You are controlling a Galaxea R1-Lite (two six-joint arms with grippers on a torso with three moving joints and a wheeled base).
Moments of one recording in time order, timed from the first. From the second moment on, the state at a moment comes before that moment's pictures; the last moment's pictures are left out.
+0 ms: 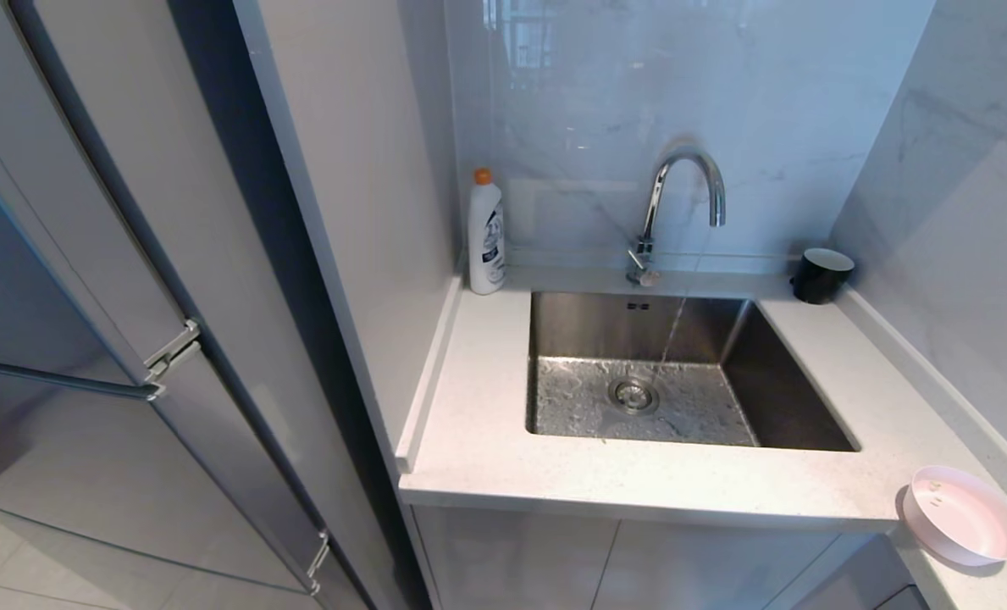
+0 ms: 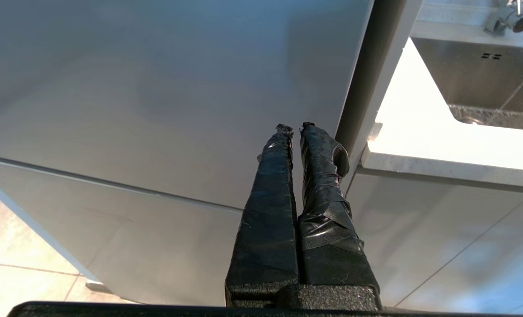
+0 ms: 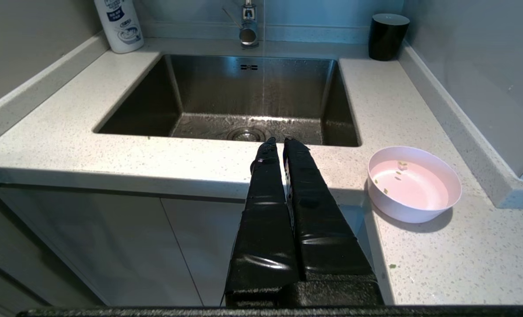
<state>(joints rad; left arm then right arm) 0.00 0.00 0.00 -0.01 0.00 -0.03 0.00 0.00 0.00 -0.06 0.01 -0.01</state>
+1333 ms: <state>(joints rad) 0.00 0.00 0.00 -0.02 0.00 -0.03 0.00 0.00 0.00 -0.06 0.01 -0.01</state>
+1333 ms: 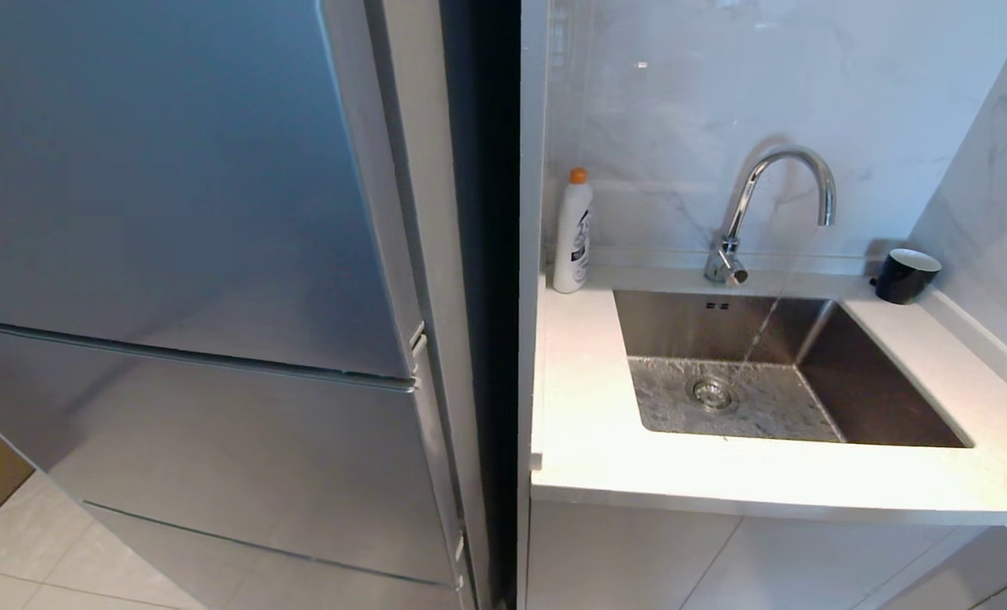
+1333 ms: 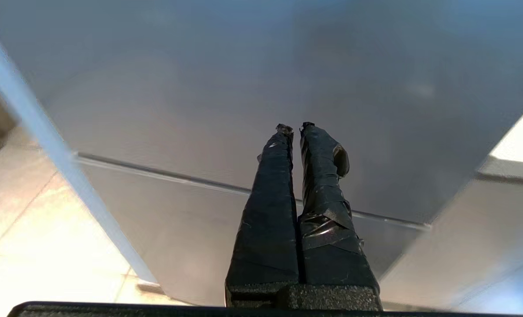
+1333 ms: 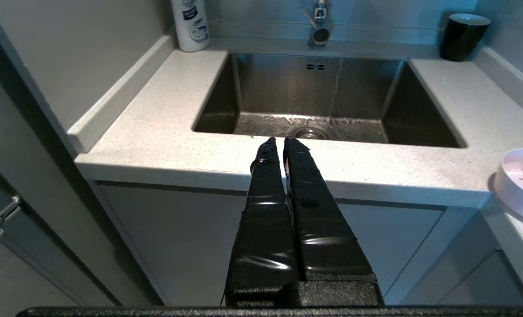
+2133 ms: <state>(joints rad) 0.00 0.00 0.00 -0.02 0.00 -0.03 0.00 0.00 0.00 -0.06 0.01 -0.01</state>
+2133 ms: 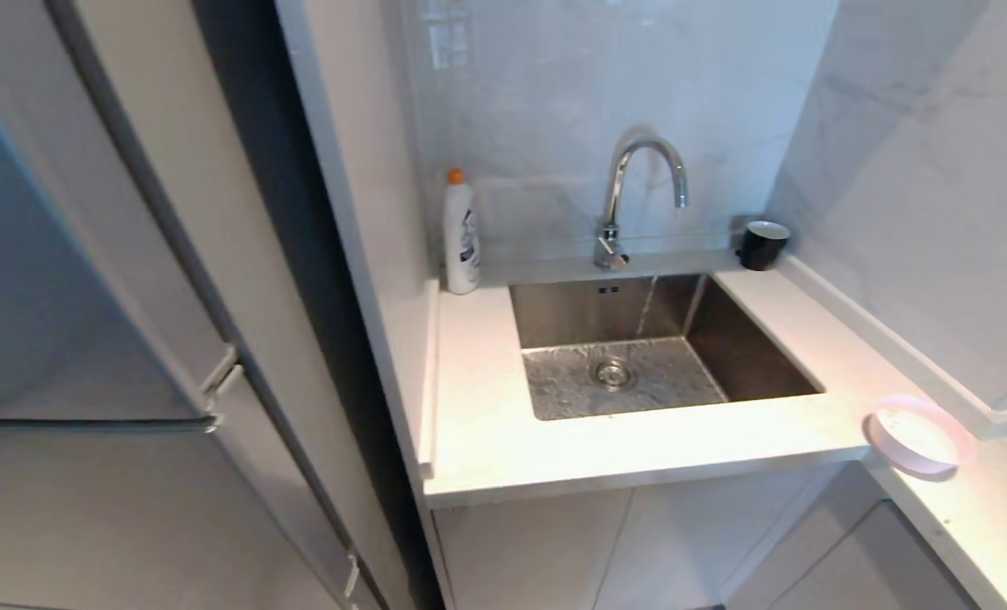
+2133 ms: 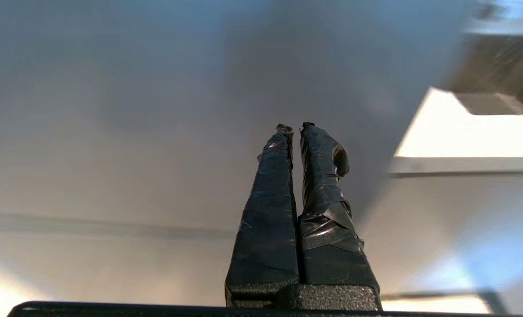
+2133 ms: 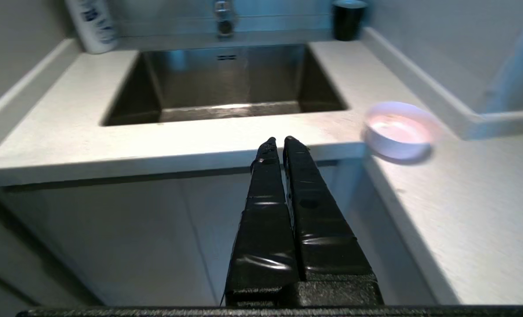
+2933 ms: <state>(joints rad) 0.00 0.00 0.00 -0.01 0.00 -0.03 0.00 0.00 0.00 -0.06 0.01 -0.01</state>
